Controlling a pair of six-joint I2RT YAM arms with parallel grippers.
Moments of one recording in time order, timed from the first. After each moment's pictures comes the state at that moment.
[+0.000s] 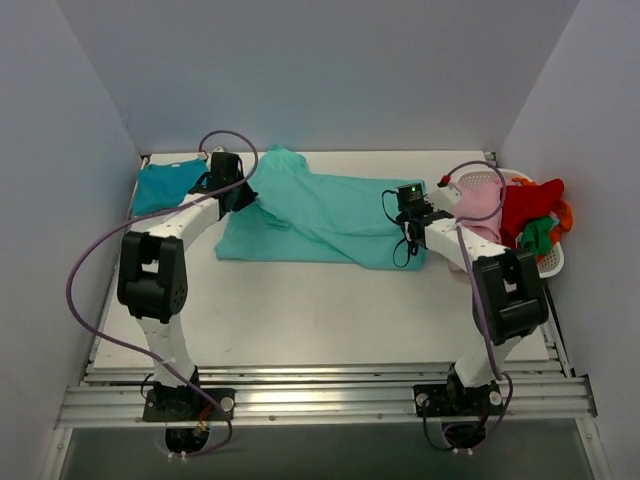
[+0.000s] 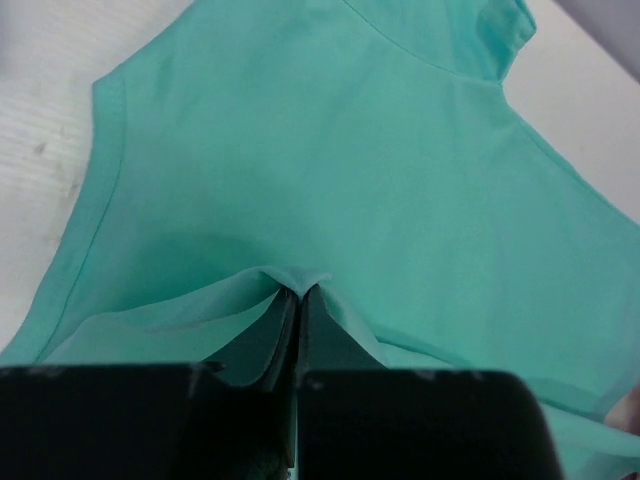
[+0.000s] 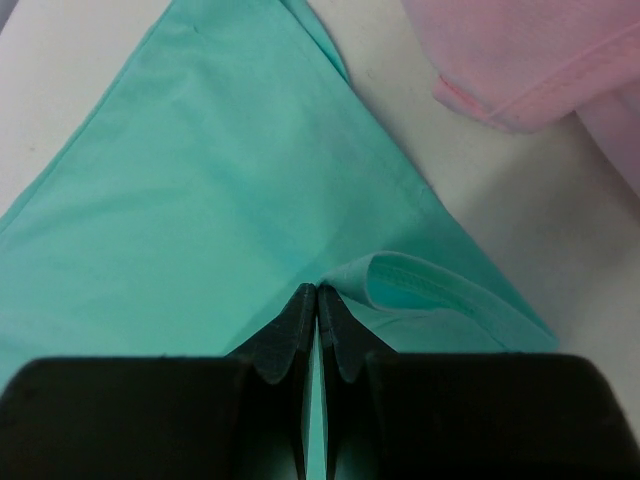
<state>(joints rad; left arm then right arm) -0.23 1.89 1.43 -0.24 -0.10 -0.74 0.29 1.68 1.06 -0.20 0.54 0.99</state>
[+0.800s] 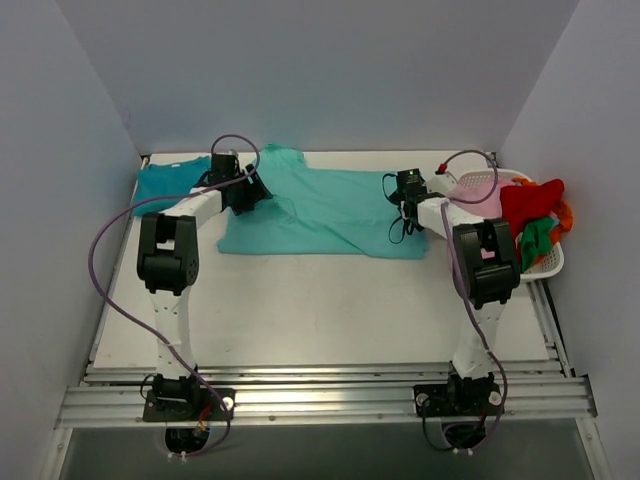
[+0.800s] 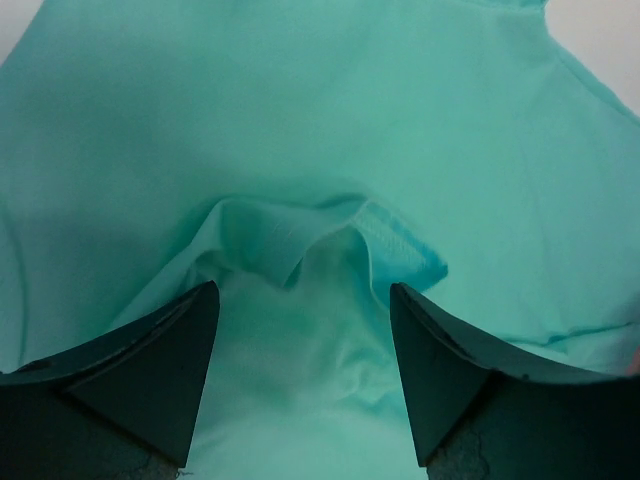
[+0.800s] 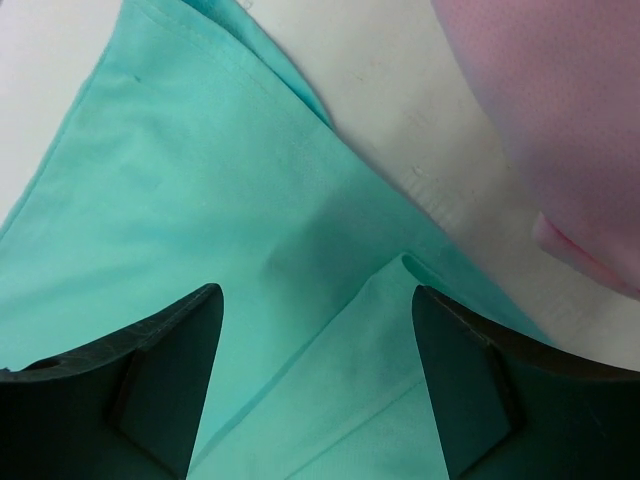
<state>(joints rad) -0.16 2.29 1.75 -0.21 0.21 -0.64 0.20 2.04 1.36 -0.17 0.52 0.98</state>
